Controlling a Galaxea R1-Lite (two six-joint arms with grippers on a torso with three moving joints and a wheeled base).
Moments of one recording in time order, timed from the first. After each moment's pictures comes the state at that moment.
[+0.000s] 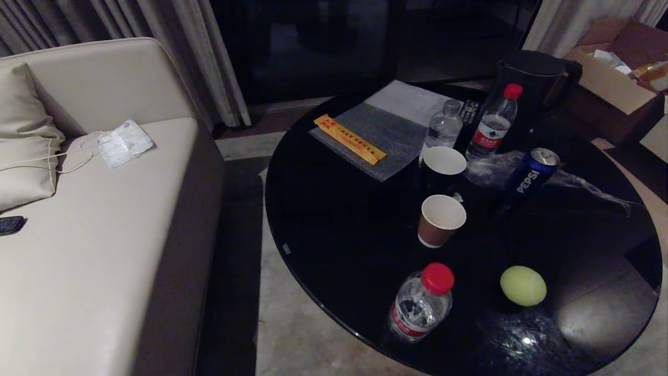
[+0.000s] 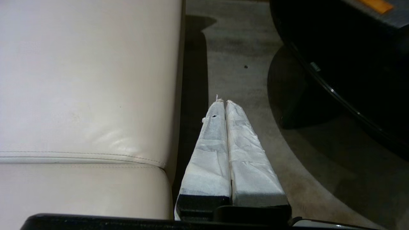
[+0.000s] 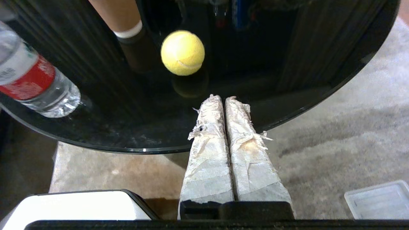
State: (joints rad) left arm -0.01 0.00 0.00 0.00 0.06 -0.12; right arm 0.00 0.00 -0.04 0.09 -0.02 0.07
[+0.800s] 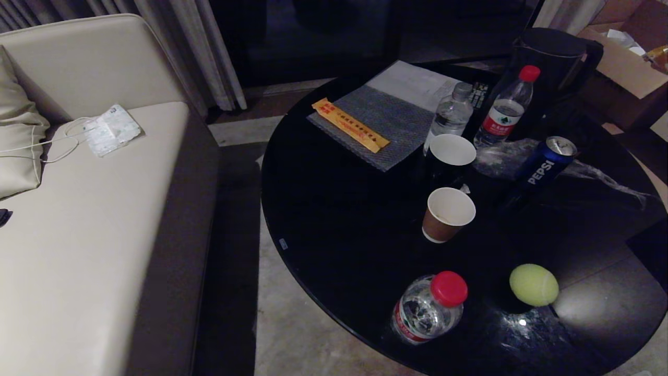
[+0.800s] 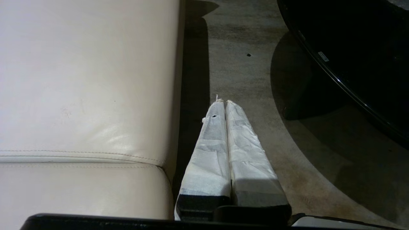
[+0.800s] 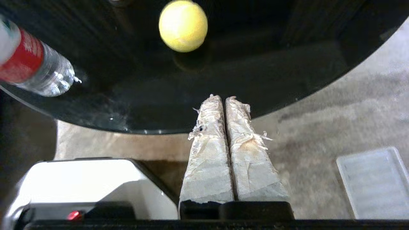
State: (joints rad) left arm -0.01 0.00 0.00 0.00 0.07 -0.12; right arm 0.01 0.18 -0.22 0.22 0.01 0.06
